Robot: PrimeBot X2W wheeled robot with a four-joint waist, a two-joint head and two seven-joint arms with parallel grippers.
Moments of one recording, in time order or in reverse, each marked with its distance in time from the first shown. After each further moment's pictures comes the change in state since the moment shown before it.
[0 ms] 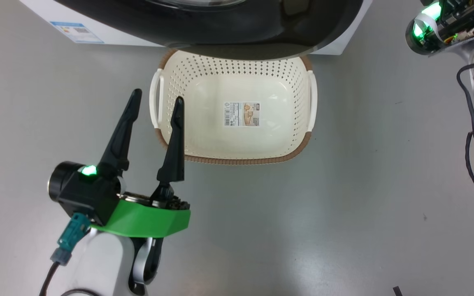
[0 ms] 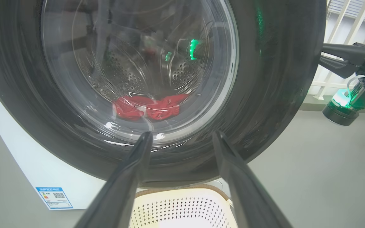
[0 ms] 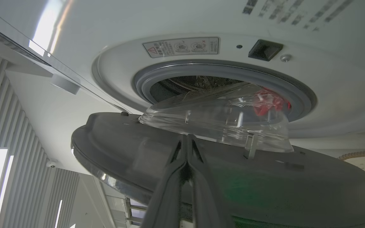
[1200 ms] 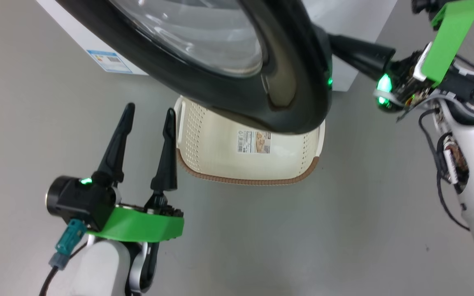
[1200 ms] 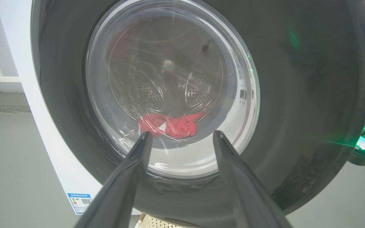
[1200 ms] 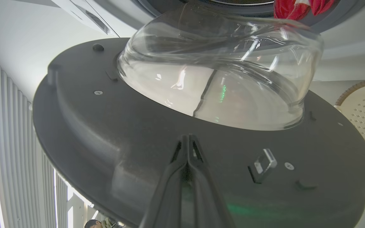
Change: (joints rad) left arm 0.034 0.000 0.022 0.023 -0.014 0.008 0.000; right arm 0.109 0.048 0.039 0.033 -0.099 0.000 0.283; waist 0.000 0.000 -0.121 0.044
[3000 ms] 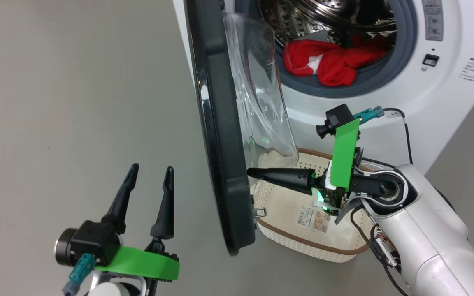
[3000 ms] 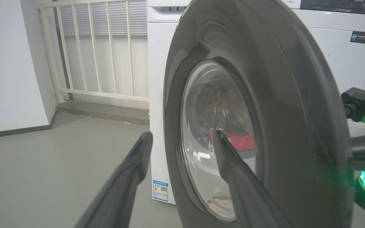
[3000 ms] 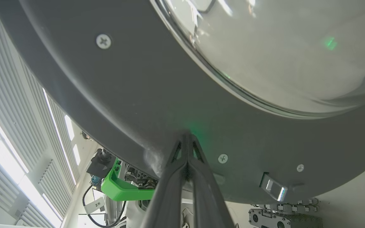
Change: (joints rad) left arm 0.174 0.003 0.027 0.080 0.009 -0.028 0.000; right arm 0.259 0.116 0.189 0.047 -0.070 0.000 0.045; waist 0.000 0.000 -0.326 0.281
